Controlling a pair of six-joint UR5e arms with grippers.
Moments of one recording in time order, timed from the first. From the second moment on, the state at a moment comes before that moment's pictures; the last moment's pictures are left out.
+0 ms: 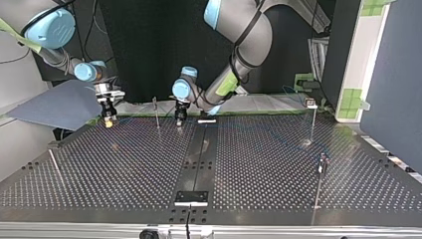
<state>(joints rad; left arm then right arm) -0.64 -2.96 -0.71 -2.71 -1.91 -1.95 1.54 -0.43 1.39 -1.22 0.98 1.83</state>
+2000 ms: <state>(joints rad) -0.75 -2.80 -0.92 -2.86 -1.77 -1.67 1.54 -0.41 1.38 -1.19 0.97 1.81</state>
